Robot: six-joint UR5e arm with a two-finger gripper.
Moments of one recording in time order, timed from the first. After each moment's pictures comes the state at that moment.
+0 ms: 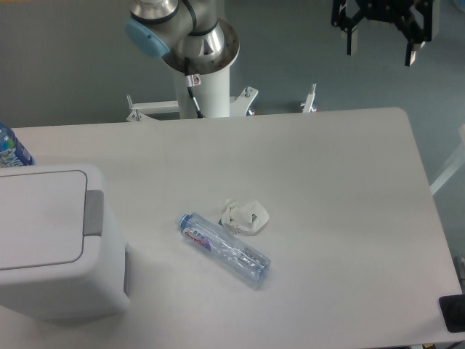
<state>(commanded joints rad) 2.88 -1.54 -1.40 -1.43 1.42 1.50</state>
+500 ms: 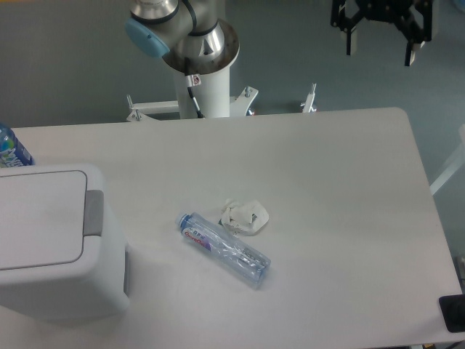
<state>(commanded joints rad) 2.85 -1.55 -1.40 -1.42 1.43 1.24</state>
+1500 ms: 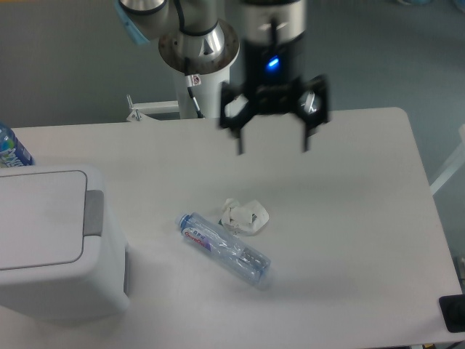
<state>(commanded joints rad) 2.37 -1.71 -1.41 -1.17 1.38 0.30</state>
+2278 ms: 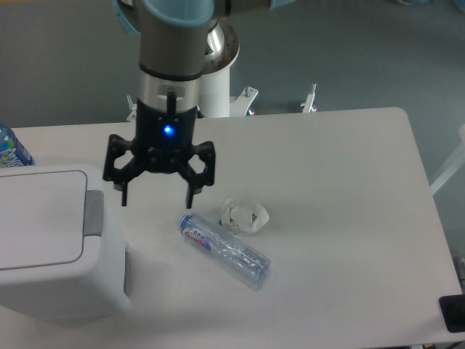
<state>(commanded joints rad) 2.25 -1.77 -1.43 -1.11 1.24 0.06</state>
